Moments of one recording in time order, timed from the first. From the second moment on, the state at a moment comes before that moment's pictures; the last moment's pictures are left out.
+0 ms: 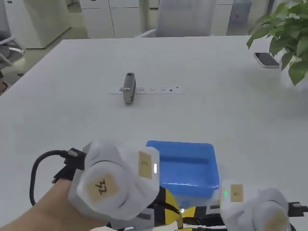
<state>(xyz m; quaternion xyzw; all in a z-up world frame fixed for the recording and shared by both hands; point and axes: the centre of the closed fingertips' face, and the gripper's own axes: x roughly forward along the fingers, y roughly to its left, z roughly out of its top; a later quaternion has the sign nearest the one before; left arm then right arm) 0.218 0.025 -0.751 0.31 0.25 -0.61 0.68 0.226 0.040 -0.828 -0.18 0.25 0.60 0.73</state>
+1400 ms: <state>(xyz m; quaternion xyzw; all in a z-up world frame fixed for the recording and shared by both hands) 0.215 0.062 -0.746 0.01 0.19 -0.38 0.90 0.240 0.030 -0.793 -0.03 0.30 0.56 0.77</state>
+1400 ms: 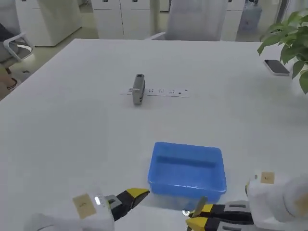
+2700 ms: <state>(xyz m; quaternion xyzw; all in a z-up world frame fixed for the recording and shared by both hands) 0.235 0.085 -0.717 -0.04 0.10 -0.31 0.94 0.356 -0.008 -0.804 -0.11 0.30 0.43 0.84</state>
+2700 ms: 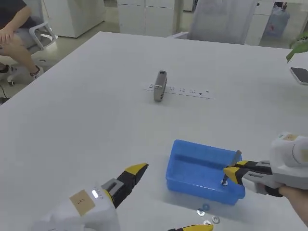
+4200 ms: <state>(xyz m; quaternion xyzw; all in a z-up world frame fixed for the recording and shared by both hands) 0.232 0.081 -0.730 -0.02 0.14 -0.33 0.94 0.274 0.006 -0.807 -0.05 0.32 0.49 0.81</state>
